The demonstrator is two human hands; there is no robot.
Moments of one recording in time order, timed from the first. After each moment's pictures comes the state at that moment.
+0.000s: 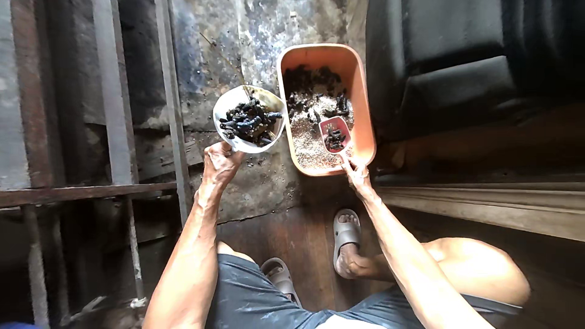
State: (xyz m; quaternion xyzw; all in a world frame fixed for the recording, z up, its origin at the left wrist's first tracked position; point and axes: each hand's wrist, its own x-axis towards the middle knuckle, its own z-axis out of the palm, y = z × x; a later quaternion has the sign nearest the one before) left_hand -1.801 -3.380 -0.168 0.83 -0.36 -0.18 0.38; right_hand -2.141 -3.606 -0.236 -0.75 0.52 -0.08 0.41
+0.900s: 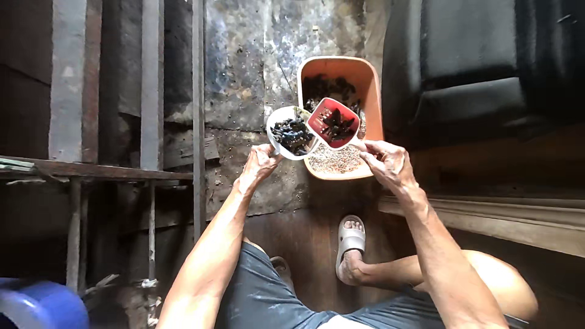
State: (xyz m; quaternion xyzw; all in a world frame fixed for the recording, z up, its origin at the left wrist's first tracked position) left_hand -1.825 -3.404 -0.189 0.79 -0.40 -0.26 0.38; right_hand -2.102 -3.611 -0.083 -0.91 0.33 -0.08 0.25
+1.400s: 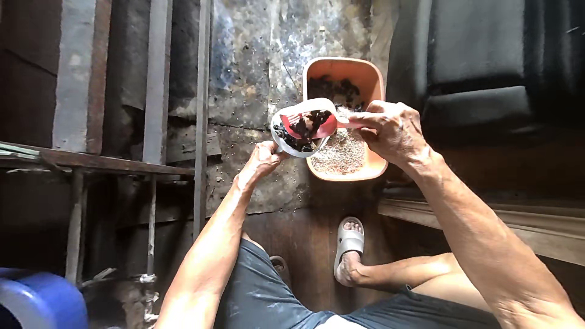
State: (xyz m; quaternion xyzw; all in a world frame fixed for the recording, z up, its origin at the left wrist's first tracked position) left_hand -1.817 -3.405 -0.179 0.77 -0.39 -0.34 0.38; right_hand -2.020 -3.636 -0.025 -0.99 0.11 -0.07 0.09
